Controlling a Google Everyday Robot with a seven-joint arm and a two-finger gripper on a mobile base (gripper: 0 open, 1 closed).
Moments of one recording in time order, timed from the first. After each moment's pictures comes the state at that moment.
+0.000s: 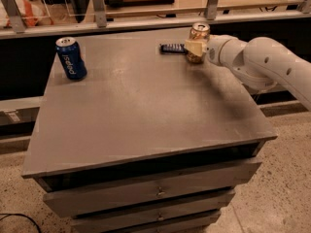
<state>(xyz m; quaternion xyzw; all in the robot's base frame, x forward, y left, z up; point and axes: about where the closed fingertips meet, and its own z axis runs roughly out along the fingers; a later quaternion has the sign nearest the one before) 0.792 -0.179 0.884 -0.17 0.75 0.13 0.62</state>
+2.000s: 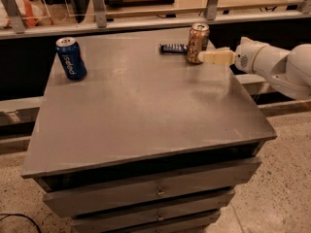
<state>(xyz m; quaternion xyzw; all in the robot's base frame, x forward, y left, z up) 0.745 -0.235 0.887 -0.20 0.74 0.18 0.62</state>
